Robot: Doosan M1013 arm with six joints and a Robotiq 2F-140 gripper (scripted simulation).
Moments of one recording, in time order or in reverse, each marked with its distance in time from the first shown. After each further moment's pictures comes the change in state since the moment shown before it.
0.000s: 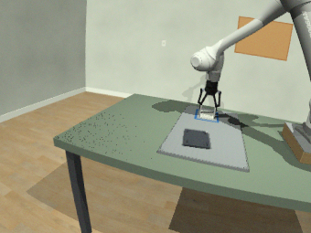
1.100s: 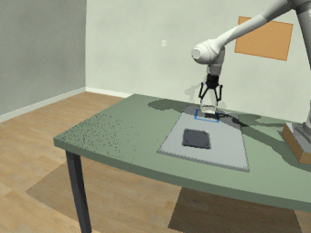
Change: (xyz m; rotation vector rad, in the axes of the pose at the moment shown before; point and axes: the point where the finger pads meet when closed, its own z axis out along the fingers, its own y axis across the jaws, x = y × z) arm 0.000 0.000 -0.040 0.000 0.000 0.000
